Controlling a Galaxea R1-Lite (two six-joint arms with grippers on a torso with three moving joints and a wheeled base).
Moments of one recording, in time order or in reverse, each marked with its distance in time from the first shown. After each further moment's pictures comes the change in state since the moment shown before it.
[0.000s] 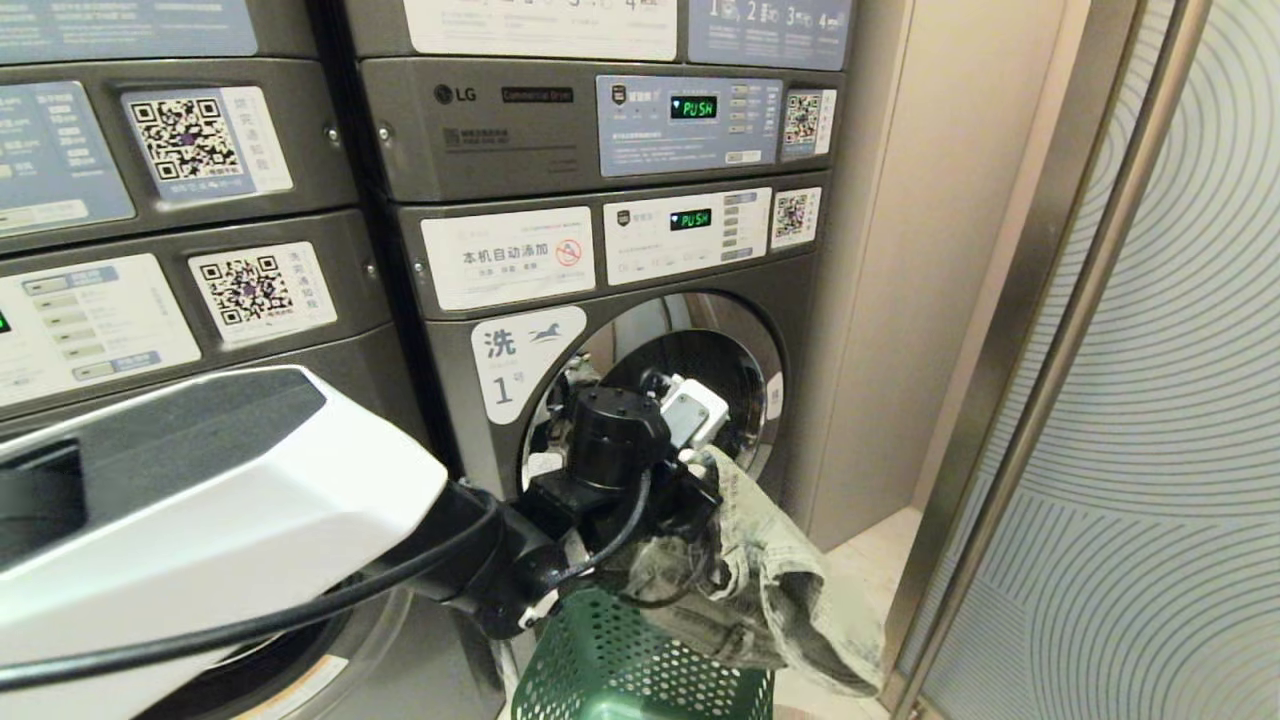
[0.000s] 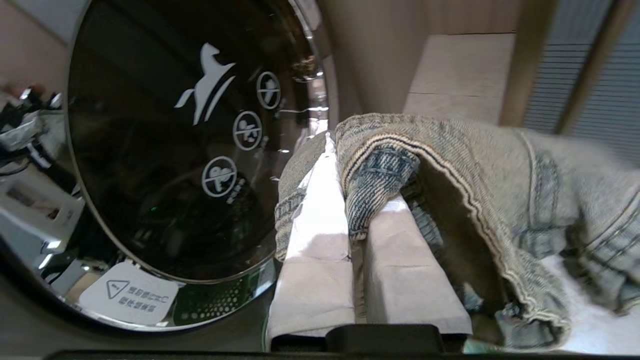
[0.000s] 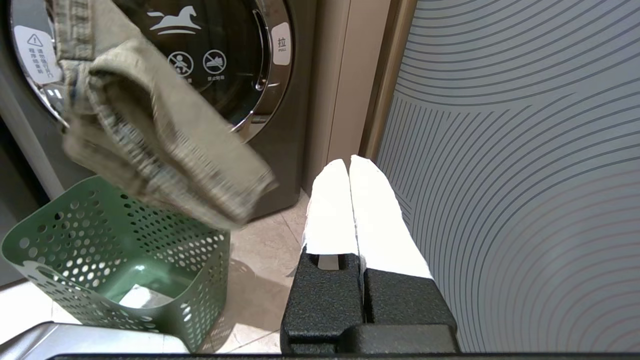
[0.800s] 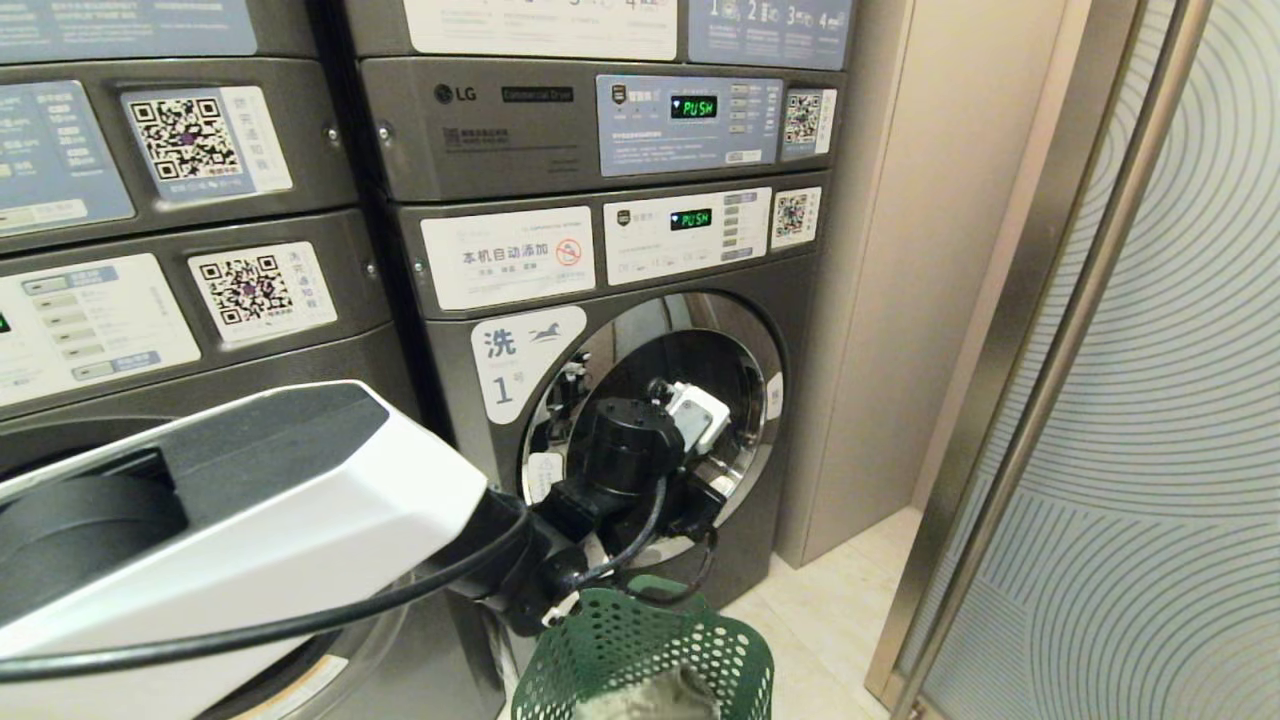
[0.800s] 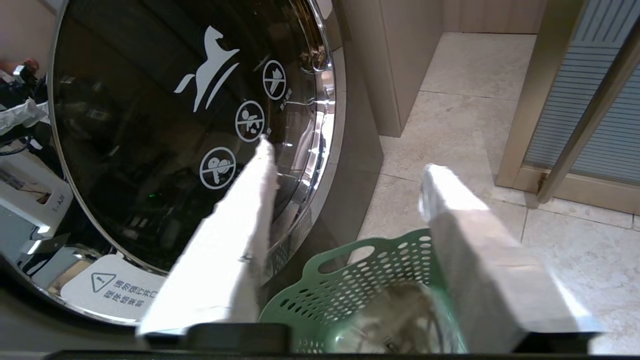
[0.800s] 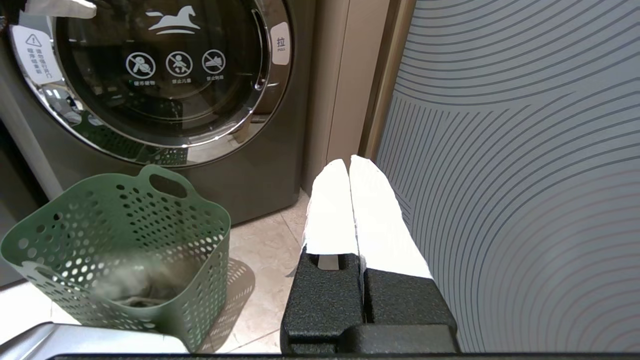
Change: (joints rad) left arm -0.006 0.066 -0.047 -0.007 0.044 -0.037; right arm 0.000 0.000 0.000 0.000 0.000 0.000
